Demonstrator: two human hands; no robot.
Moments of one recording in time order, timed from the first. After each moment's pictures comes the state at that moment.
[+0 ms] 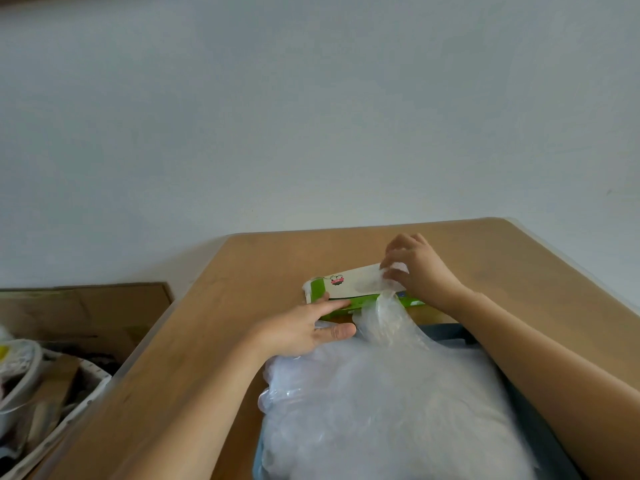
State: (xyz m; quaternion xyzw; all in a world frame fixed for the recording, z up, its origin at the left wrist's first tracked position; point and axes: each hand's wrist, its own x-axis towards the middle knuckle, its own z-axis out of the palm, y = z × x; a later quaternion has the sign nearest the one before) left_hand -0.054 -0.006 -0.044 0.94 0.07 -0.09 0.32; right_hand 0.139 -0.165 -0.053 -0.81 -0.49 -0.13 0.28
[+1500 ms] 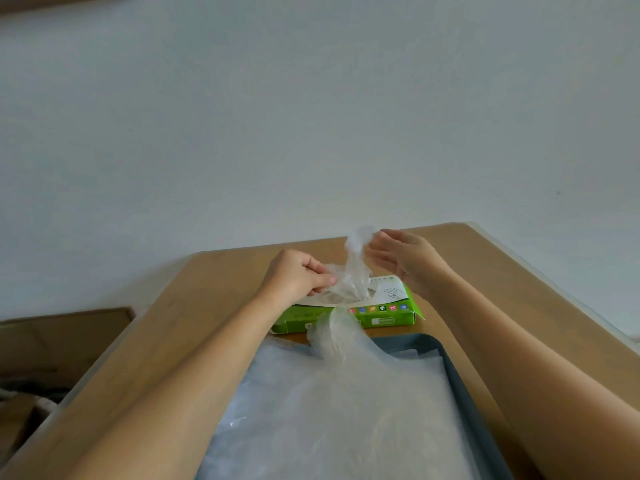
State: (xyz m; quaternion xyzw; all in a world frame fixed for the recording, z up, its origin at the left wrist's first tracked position) left_hand 0.034 -0.037 -0.010 0.86 0.20 0.16 0.44; right_hand 0.166 -0.191 -0.031 -0.58 -0.18 0.21 0.77
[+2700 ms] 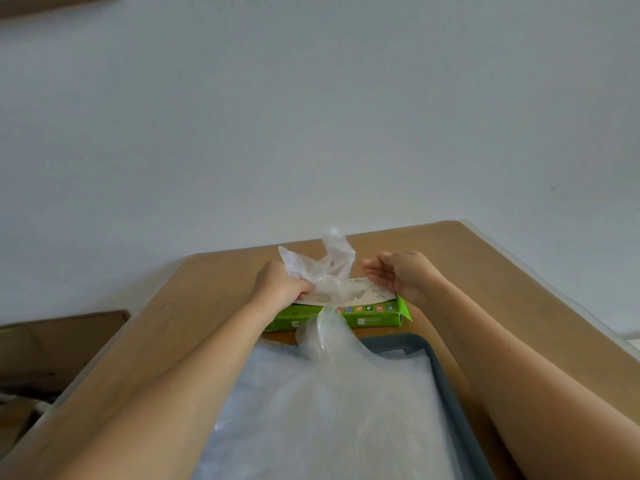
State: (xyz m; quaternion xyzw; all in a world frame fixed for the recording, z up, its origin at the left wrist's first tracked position) left_hand 0.047 -0.028 -0.030 0.84 0.31 0.17 0.41; right_hand 0.160 -0.199 -0.038 -0.57 -0.08 0.28 0.77
